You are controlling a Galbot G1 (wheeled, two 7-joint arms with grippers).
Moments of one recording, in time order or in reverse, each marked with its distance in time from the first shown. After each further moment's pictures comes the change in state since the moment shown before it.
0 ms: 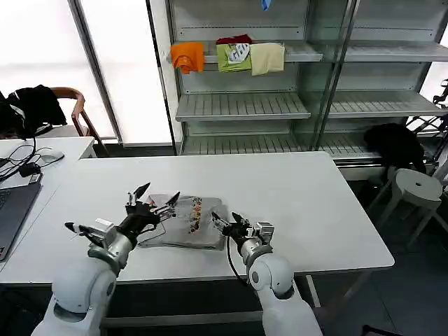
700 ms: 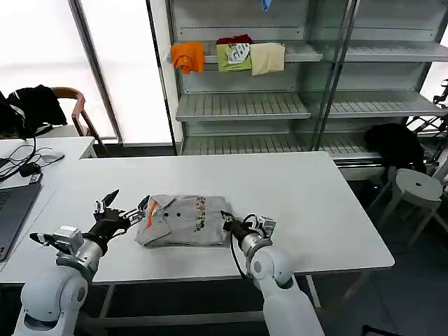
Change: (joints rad) left arm 0.073 0.016 -0.157 0.014 -0.081 -0.008 0.000; right arm 0.056 0.000 0.026 -0.057 0.150 -0.016 0.061
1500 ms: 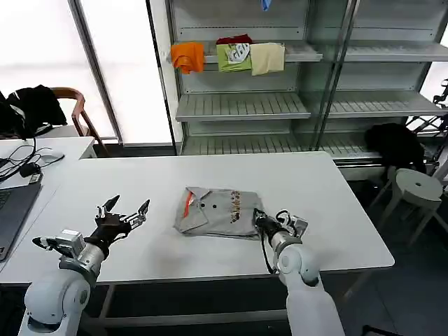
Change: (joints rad) left arm 0.015 -0.015 0.004 0.024 -0.006 -0.012 -0.004; right arm -0.006 -0.033 0.176 -0.020 -0.034 -0.001 0.000
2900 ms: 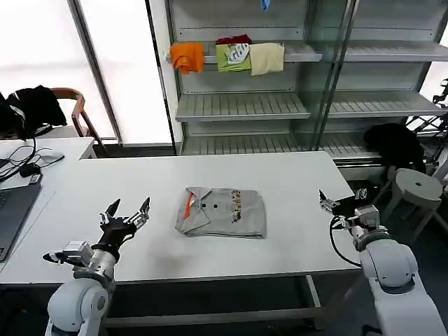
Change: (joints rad) left arm 0.023 -0.134 0.032 0.028 -0.029 -0.134 -0.114; right arm -0.096 -0.464 0.137 0.284 -0.510 0.032 -0.241
